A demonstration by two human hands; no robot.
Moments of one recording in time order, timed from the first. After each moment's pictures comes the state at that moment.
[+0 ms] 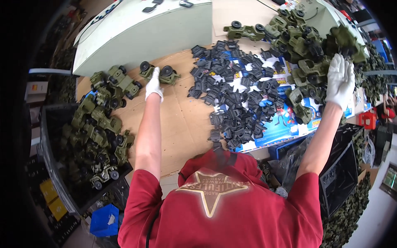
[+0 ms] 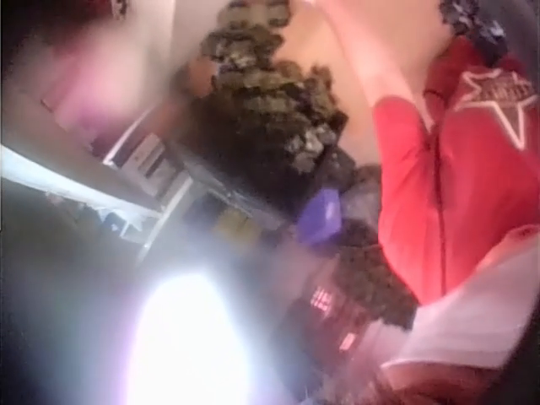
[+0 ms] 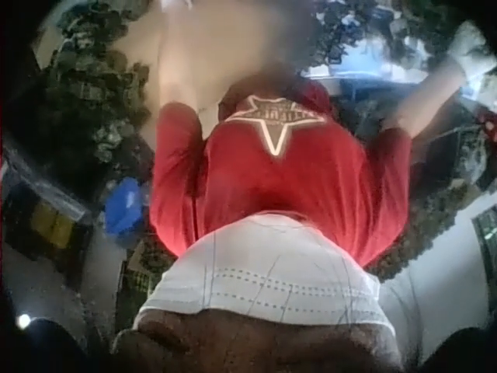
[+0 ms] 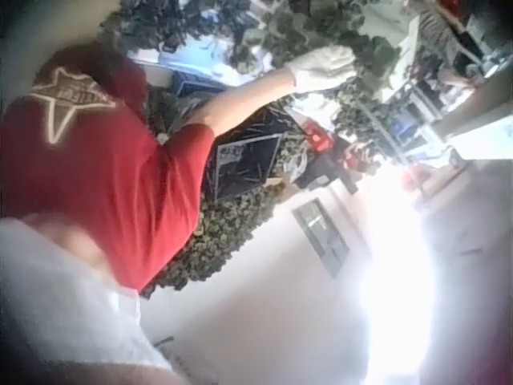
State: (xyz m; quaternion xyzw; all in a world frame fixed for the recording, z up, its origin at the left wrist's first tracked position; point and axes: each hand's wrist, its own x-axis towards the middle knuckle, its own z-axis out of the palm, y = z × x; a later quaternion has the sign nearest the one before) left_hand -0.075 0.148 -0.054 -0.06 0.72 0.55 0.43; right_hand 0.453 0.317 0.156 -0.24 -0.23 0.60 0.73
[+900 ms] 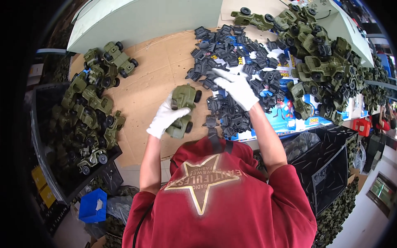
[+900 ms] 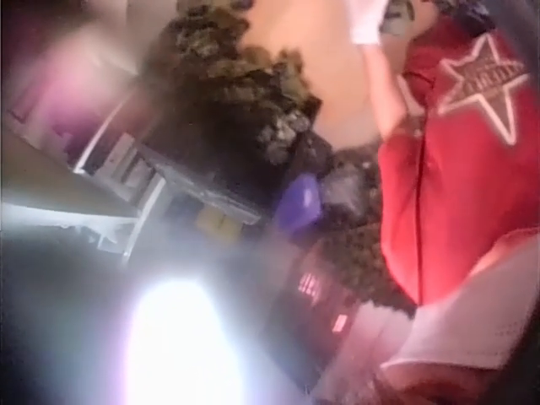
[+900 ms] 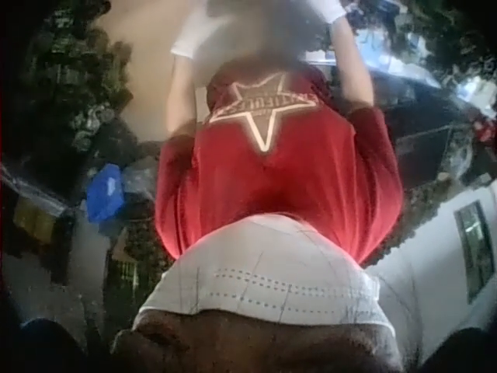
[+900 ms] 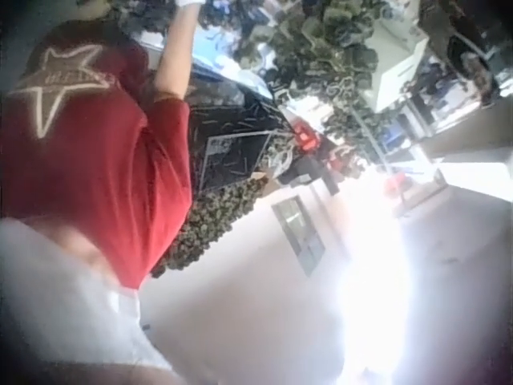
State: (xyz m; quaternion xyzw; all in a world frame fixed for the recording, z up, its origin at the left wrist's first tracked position) left_hand 0.022 -0.003 -0.034 0.31 0.63 0.43 0.57; right_hand 0.244 0.178 0.002 -0.37 -0.72 0.57 0.16
